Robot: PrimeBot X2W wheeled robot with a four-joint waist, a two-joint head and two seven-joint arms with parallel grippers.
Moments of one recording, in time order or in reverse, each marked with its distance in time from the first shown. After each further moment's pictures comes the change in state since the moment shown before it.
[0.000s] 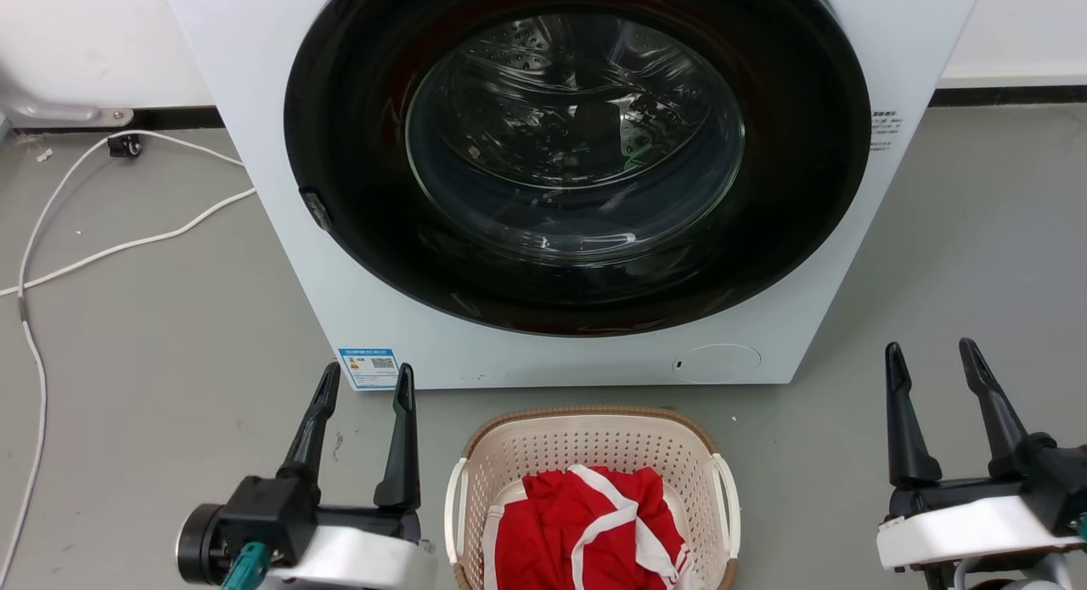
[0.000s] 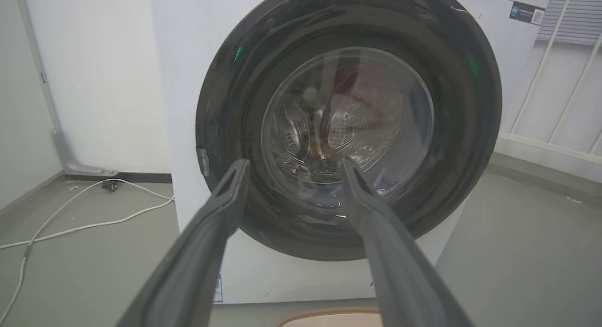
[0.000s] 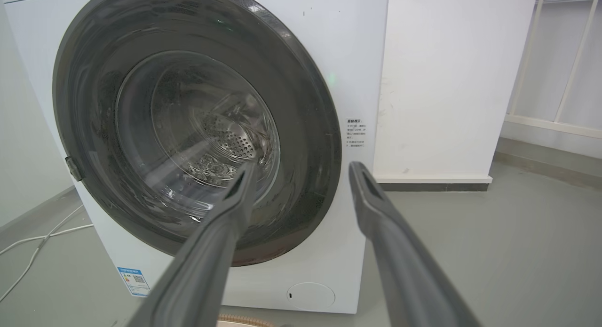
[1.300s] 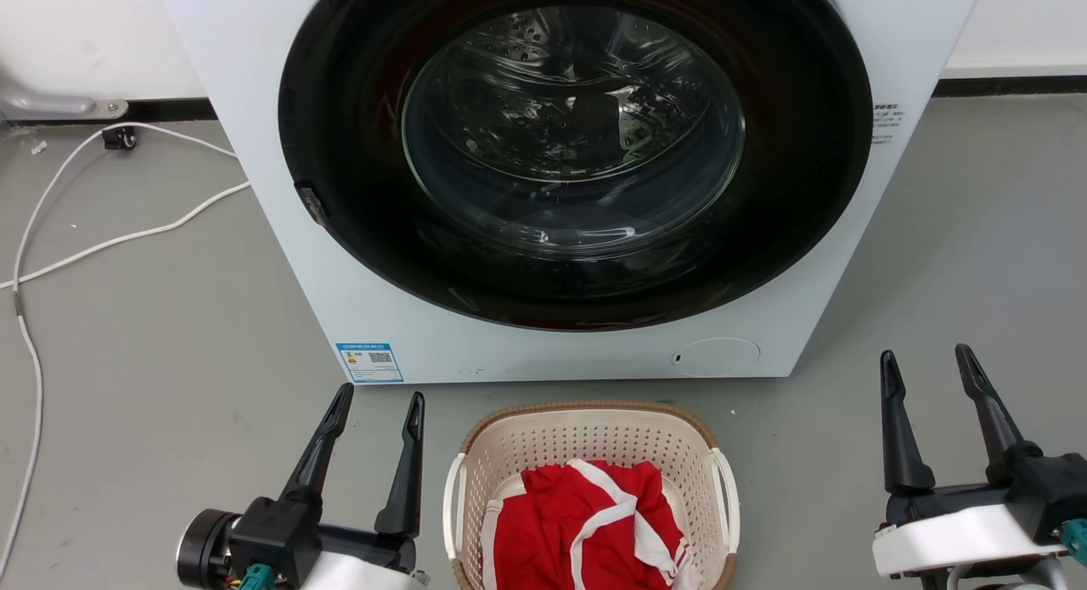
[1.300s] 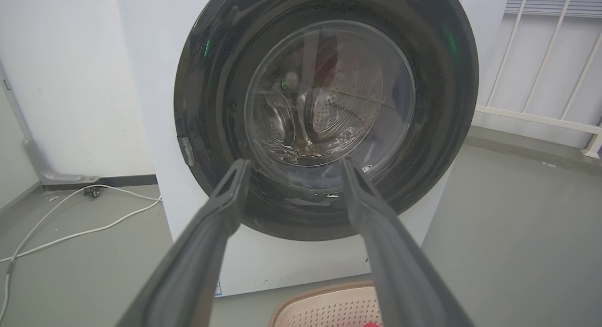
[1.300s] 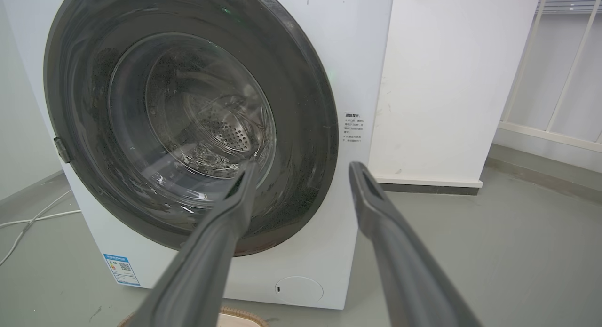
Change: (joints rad) left arm 0.047 -0.097 0.143 0.058 0.143 -0.242 -0.044; right arm 0.002 -0.001 -0.003 0.031 -0.059 0.000 -0.044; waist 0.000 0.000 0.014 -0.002
